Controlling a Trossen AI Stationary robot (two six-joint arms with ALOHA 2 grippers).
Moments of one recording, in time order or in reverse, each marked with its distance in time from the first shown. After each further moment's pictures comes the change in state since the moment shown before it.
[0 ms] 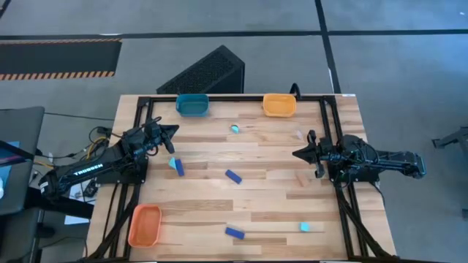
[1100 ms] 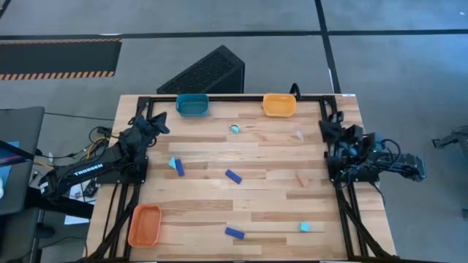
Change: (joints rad) left arm 0.006 0.000 0.010 0.101 -0.388 -0.492; right arm -0.054 0.000 -0.001 0.696 0.311 -0.166
